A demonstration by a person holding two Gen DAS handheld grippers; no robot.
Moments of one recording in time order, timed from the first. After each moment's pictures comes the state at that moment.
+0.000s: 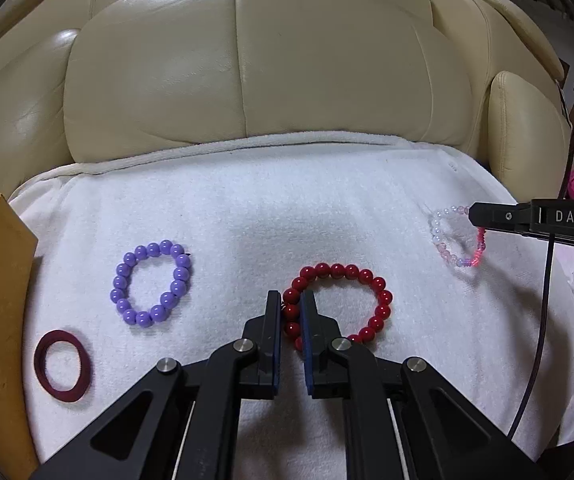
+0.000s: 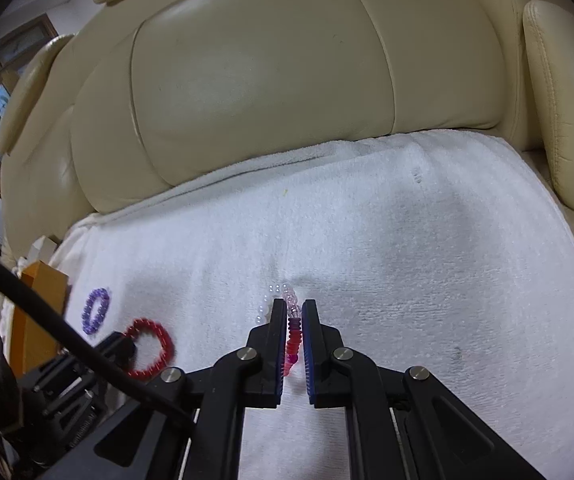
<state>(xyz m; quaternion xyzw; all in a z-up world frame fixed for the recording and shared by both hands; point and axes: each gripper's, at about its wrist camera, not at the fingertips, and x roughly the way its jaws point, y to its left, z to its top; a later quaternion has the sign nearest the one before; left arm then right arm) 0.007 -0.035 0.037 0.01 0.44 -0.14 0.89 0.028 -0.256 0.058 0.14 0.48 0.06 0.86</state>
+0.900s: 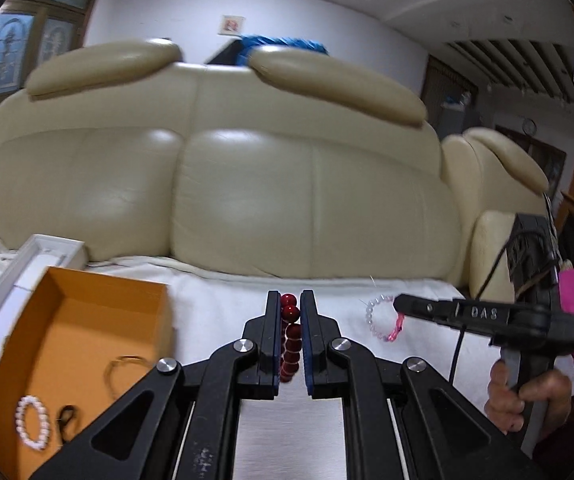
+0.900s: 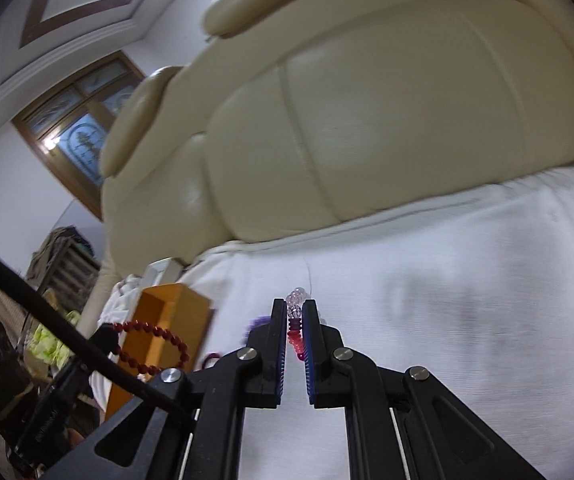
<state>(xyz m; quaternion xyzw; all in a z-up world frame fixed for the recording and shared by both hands) -0.074 0.094 0.165 -0.08 0.26 -0.10 0.96 0.007 -0.152 0.118 0.21 0.39 0.23 0.87</state>
